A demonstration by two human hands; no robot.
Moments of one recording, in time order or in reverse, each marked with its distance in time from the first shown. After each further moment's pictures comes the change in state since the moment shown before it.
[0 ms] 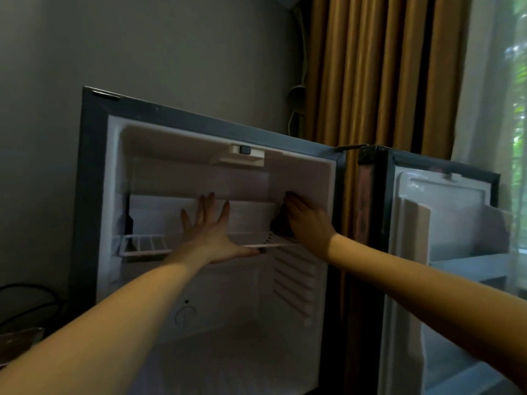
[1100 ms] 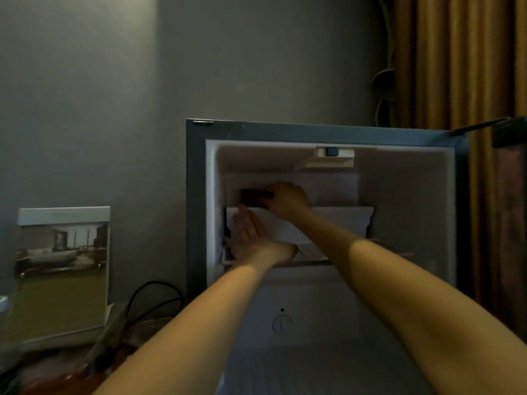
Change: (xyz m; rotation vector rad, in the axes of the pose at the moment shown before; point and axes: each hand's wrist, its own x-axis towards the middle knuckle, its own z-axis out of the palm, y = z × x) left_hand -0.014 -0.042 -0.013 -0.069 0.042 -0.449; right_hand 0.161 -0.129 -0.070 1.034 -0.012 0.192
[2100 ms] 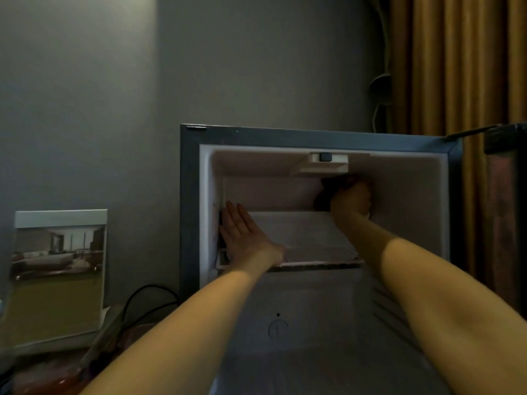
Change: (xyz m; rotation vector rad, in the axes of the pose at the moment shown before) left_hand 0.003 0.006 -0.005 0.152 0.119 -0.048; right_hand -0.004 0.100 -0.031 0.461 0.704 0.713
